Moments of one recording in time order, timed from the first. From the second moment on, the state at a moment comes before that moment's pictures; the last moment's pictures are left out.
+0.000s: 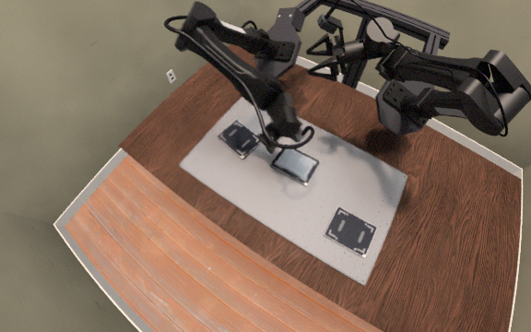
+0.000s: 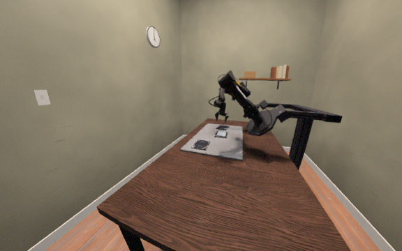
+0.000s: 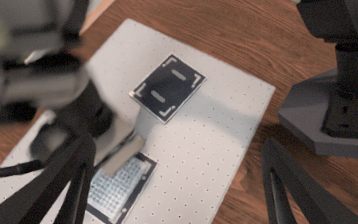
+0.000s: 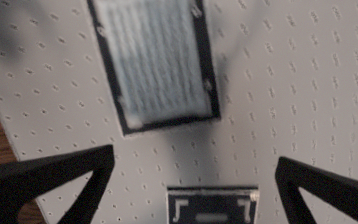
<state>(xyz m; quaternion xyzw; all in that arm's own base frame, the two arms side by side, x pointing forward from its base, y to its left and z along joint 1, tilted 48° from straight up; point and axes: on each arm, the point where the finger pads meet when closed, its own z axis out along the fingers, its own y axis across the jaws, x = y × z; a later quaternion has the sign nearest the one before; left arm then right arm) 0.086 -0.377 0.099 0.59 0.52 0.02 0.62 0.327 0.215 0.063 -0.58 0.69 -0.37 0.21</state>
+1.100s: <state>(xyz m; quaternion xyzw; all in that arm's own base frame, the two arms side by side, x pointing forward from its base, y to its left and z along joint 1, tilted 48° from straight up) 0.283 -0.290 0.041 0.47 0.64 0.12 0.59 0.329 -0.013 0.247 -0.23 0.73 -0.22 0.60</state>
